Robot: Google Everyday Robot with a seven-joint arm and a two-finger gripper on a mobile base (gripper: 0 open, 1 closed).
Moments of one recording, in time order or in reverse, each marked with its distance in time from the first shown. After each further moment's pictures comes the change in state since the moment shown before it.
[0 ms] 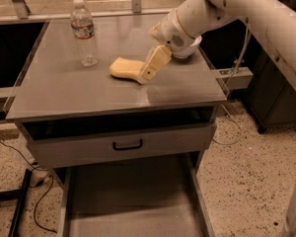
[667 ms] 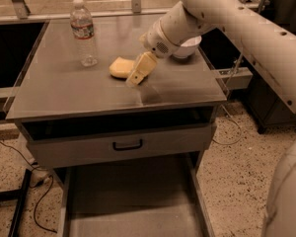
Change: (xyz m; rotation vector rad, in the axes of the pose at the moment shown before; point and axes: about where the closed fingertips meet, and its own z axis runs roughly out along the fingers) arm 0.006 -0.013 0.040 0.022 0.025 0.042
